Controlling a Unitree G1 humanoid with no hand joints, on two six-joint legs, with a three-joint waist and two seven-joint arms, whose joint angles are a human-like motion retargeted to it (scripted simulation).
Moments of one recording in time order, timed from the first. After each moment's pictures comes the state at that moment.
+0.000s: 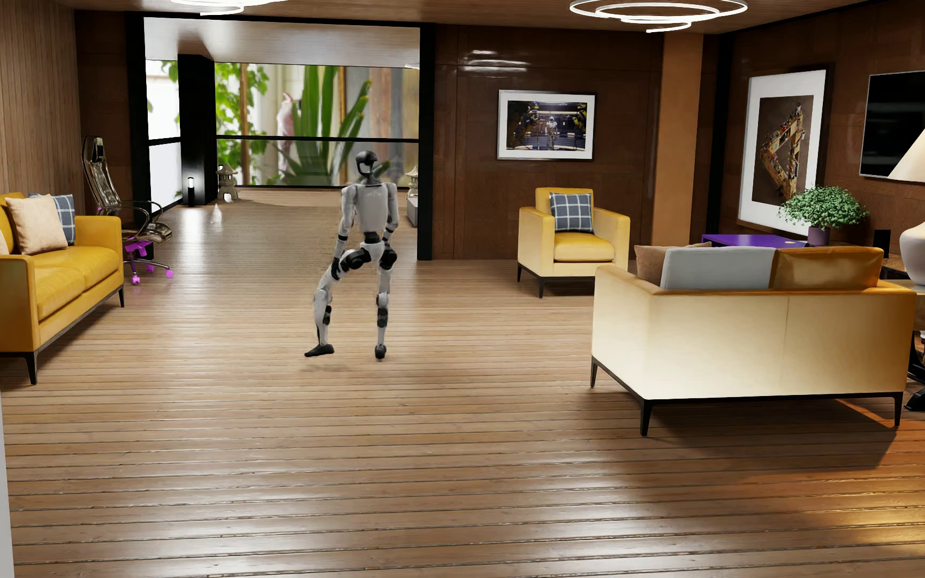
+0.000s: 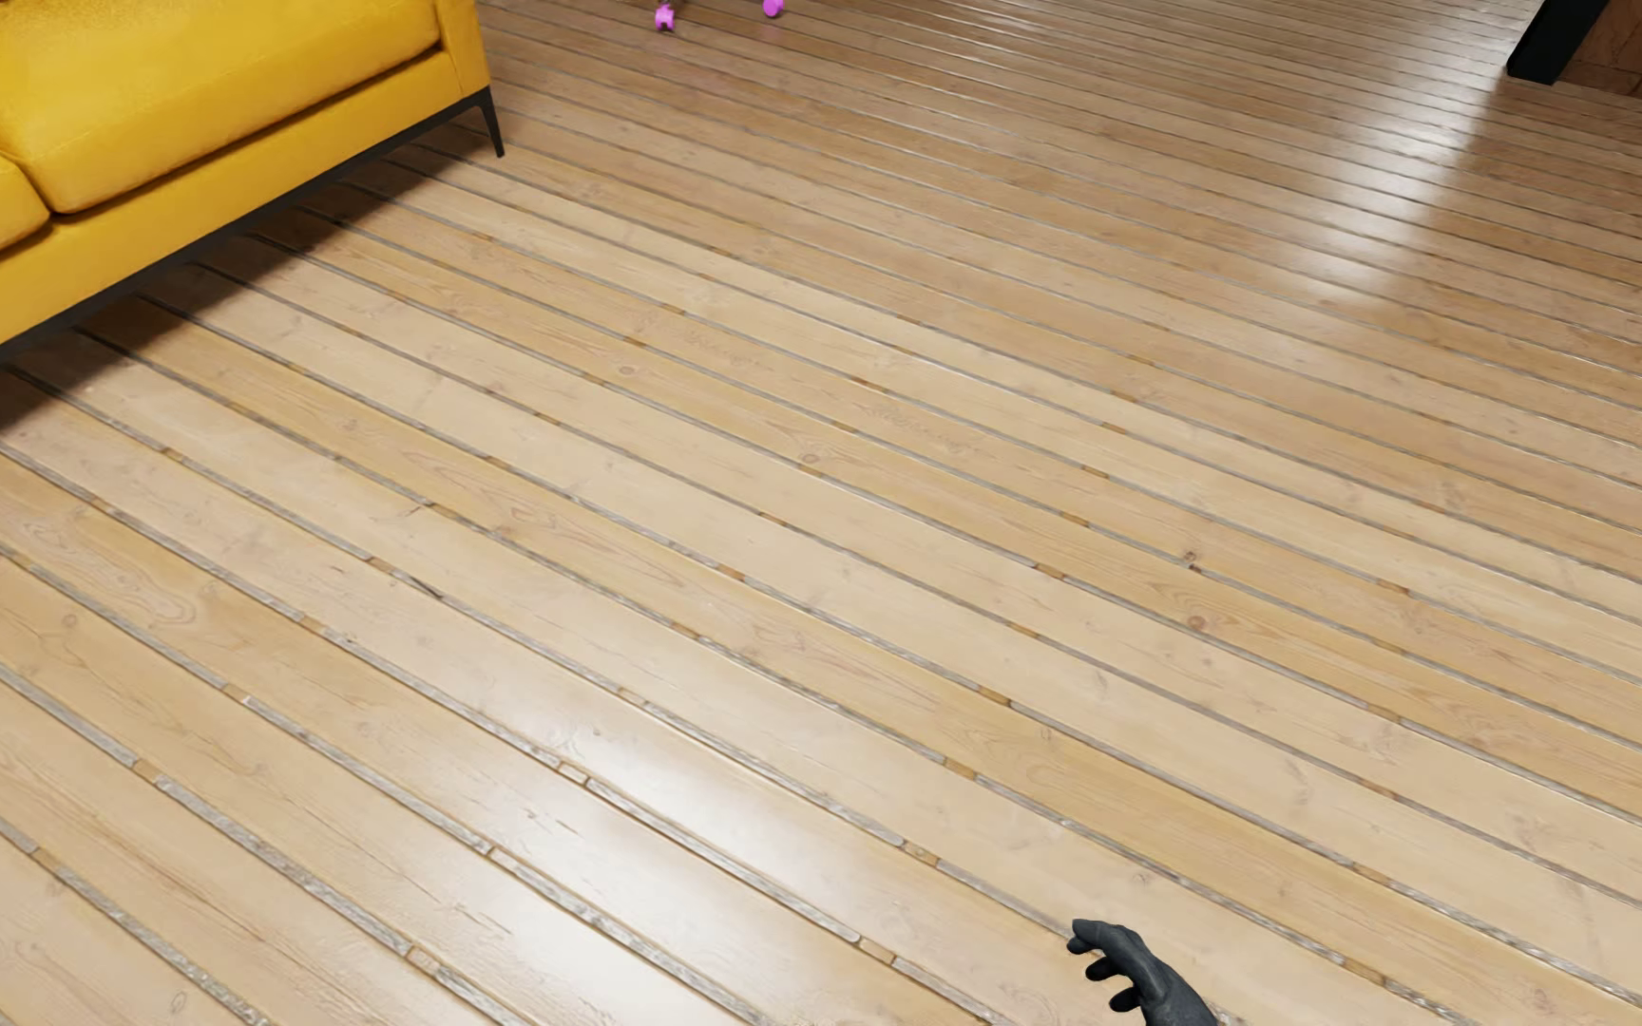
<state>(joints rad) -0.52 -0.19 0.00 0.63 -0.09 0.02 0.10 -0.56 0.06 0.87 0.56 0.23 0.19 0.03 -0.46 0.26 -0.02 0.00 -0.05 -0.28 -0.03 0.90 0.53 0.55 -0.65 0.39 0.09 -0.06 -0.04</state>
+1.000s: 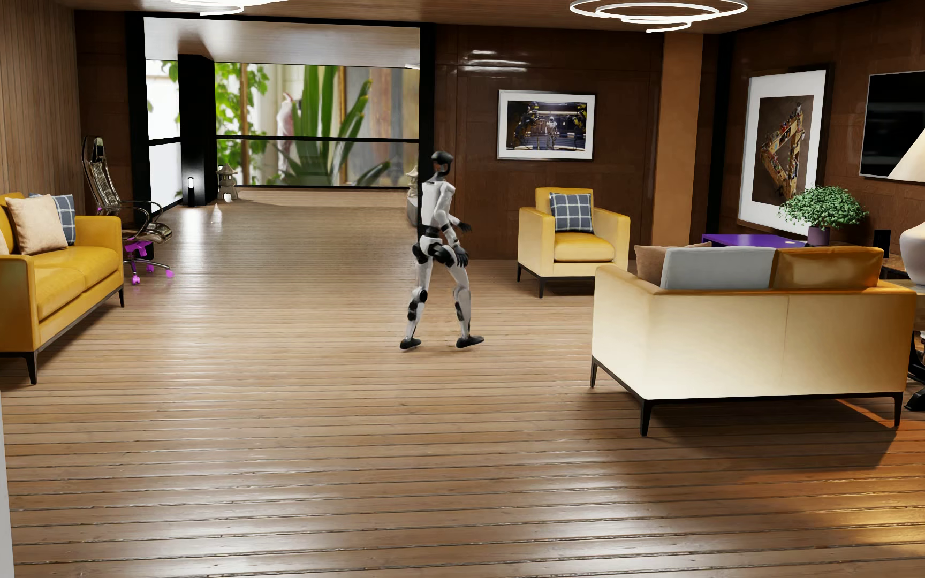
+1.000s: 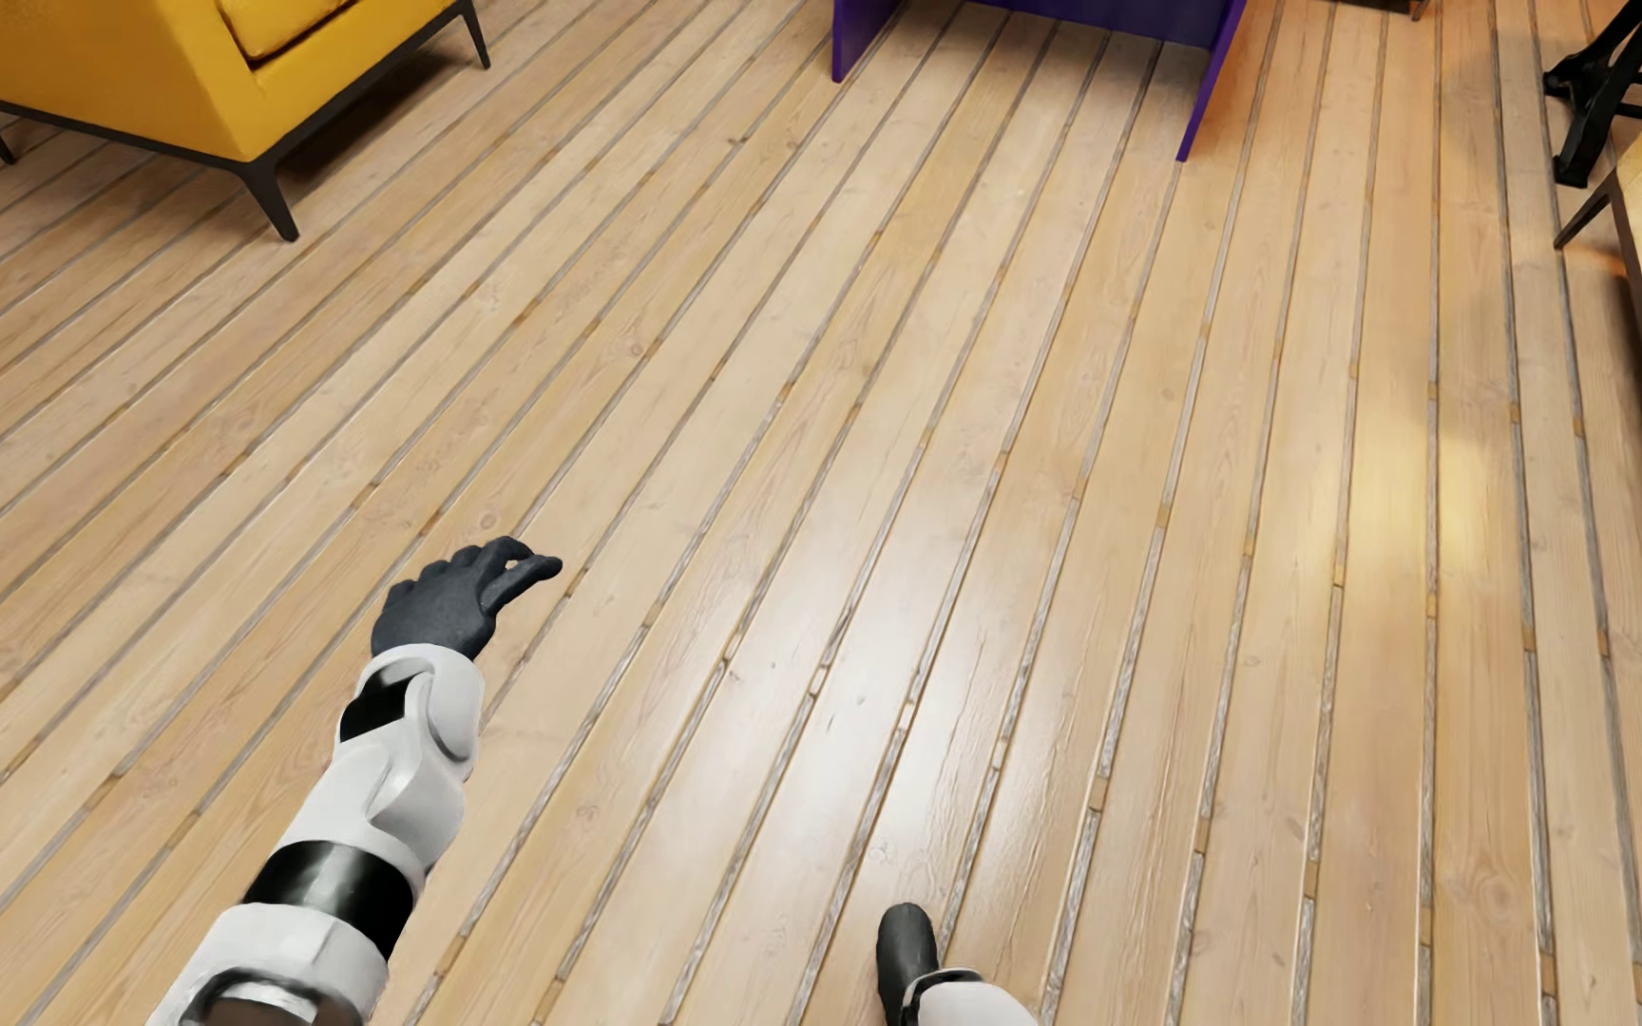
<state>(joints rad) -0.08 -0.64 -0.10 0.05 -0.08 -0.04 0.41 -0.03 0.00 0.38 0.41 -0.39 0.42 -0.43 -0.06 0.41 -0.23 -0.01 0.16 -0.23 -0.36 0.63 0.62 0.70 -0.42 0.19 0.24 0.14 -0.19</state>
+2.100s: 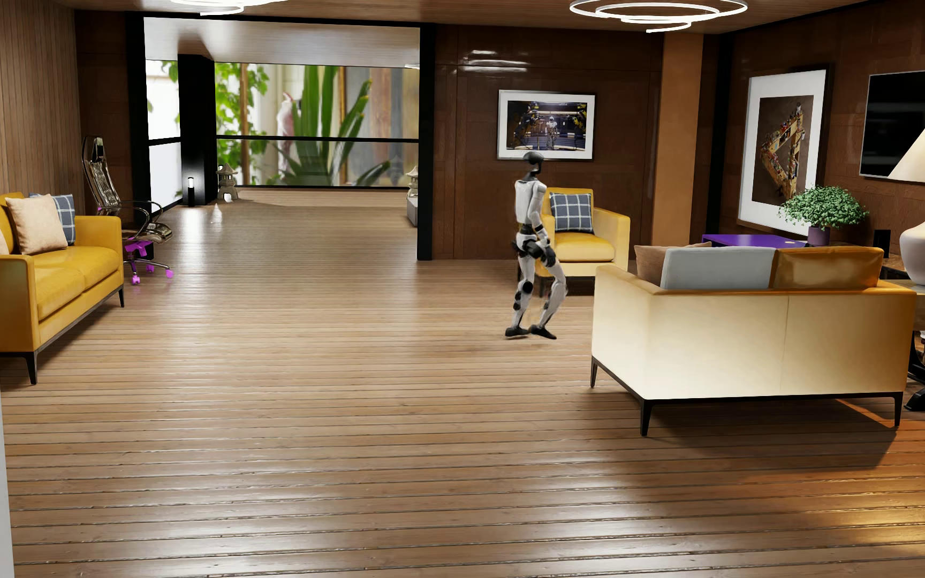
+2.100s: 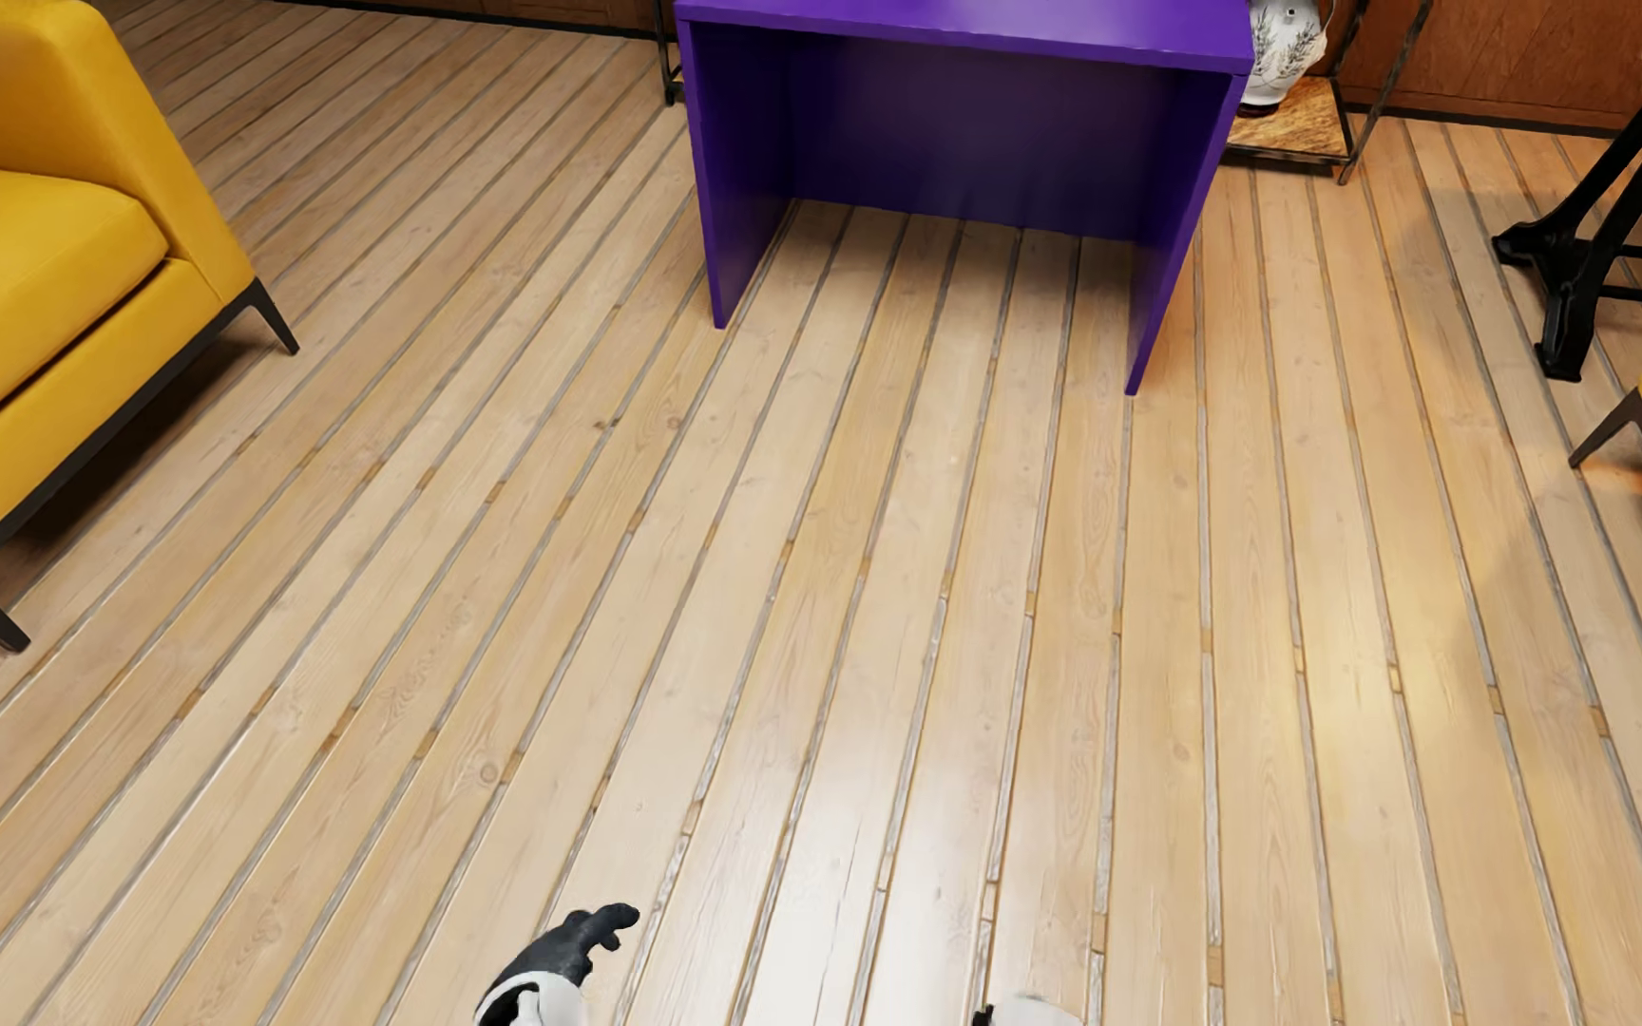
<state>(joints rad) -0.21 -0.62 -0.02 -0.05 -0.25 -0.07 0.19 -0.11 0.02 0.51 1.06 -0.08 0.29 -0.34 -0.19 0.11 -0.07 0.06 0.08 -0.23 -0.23 0.85 0.73 0.61 -0.68 0.35 0.25 0.14 0.03</state>
